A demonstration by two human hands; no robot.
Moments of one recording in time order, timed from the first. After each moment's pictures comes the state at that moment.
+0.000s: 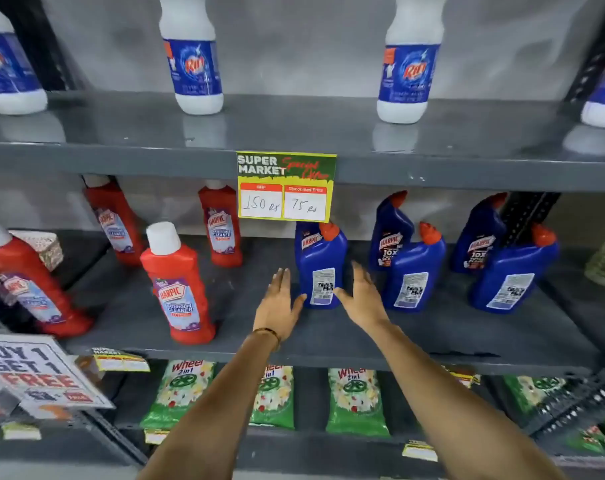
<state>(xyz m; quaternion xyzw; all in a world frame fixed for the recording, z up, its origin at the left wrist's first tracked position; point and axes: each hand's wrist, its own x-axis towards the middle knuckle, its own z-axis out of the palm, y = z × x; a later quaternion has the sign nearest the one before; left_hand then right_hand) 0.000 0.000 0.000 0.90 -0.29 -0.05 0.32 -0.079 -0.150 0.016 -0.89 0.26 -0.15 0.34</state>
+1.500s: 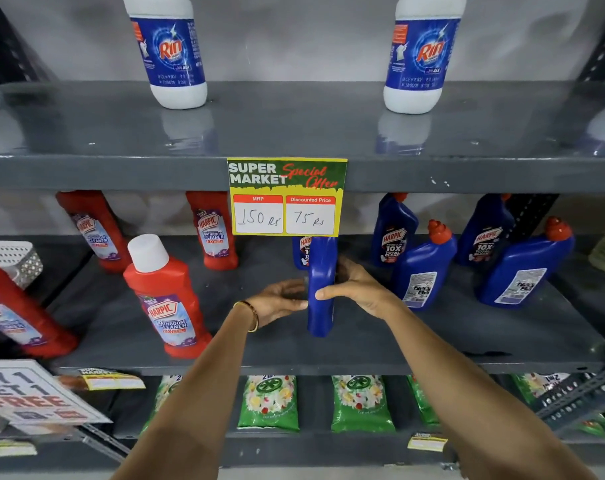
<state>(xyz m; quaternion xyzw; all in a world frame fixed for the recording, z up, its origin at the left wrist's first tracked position) 0.069 -0.005 0.000 0.63 -0.24 -0.49 0.55 -0.049 -0.166 0.037 -0.75 0.11 -0.03 0.66</state>
